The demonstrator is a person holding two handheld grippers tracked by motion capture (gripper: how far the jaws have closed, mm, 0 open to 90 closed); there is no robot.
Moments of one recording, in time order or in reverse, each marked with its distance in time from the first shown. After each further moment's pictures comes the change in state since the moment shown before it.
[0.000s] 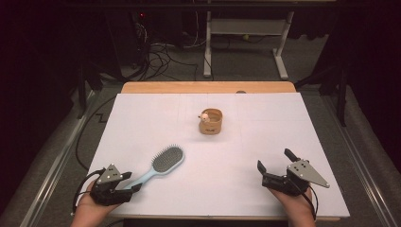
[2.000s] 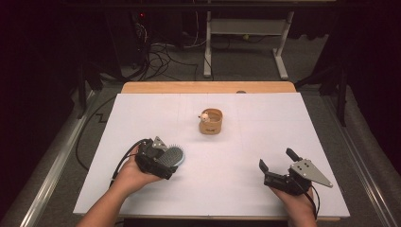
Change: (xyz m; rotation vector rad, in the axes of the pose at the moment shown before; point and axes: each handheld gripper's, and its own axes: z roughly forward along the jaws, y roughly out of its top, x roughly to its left) left arm -0.018 0.113 0.082 0.186 -0.015 0.092; right arm -0.005 0.001 -0.001 -0.013 -0.001 0.030
